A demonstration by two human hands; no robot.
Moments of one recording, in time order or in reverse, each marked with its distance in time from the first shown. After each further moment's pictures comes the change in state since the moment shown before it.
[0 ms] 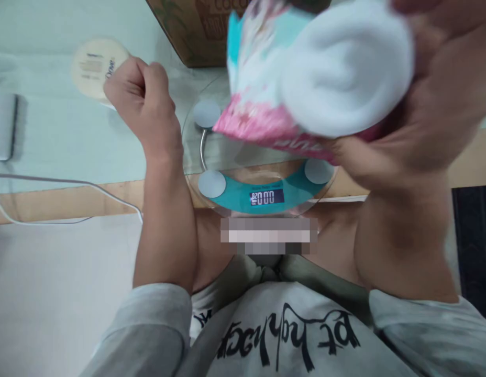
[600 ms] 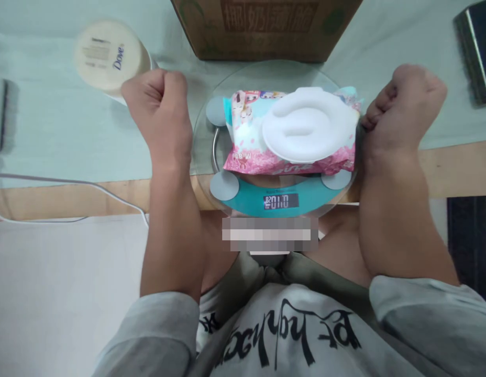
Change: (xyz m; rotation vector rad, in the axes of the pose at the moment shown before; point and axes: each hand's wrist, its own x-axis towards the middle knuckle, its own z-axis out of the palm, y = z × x) left_hand -0.013 0.007 -0.017 0.082 -0.060 -0.091; right_hand 0.072 0.091 0.016 -0.092 0.456 -0.070
